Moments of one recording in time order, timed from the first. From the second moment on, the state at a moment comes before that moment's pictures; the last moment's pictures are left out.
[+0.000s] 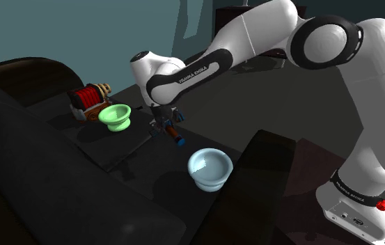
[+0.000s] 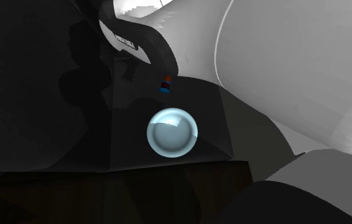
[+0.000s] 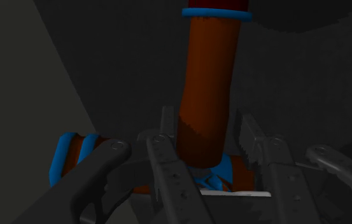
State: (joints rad) arm 0.31 0.69 0.33 -1.40 -0.37 1.92 0.75
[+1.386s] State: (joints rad) arm 0.26 0.06 0.46 -2.27 -0.18 2.18 0.84
